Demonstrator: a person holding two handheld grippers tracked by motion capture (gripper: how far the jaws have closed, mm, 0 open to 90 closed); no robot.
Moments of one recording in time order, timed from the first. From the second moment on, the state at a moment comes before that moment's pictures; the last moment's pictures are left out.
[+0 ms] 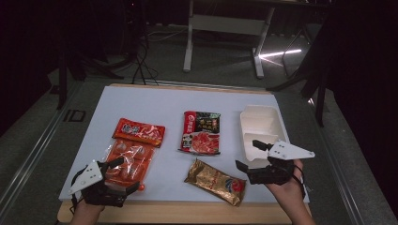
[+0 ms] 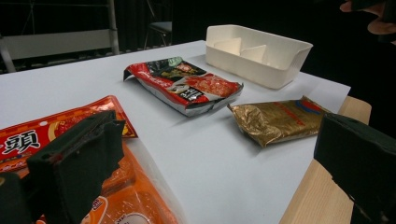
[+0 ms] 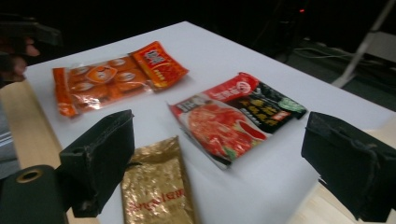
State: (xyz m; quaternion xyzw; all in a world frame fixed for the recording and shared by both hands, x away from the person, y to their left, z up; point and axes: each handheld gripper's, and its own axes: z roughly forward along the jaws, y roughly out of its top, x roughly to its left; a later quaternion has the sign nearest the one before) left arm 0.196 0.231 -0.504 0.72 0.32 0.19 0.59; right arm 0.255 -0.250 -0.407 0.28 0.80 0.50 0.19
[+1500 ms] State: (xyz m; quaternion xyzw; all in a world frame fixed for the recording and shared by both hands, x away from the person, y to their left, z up) left arm 0.198 0.230 -0.506 0.72 0.32 0.18 0.59; right arm 0.312 -0.147 -0.486 0.26 0.87 0.41 0.06
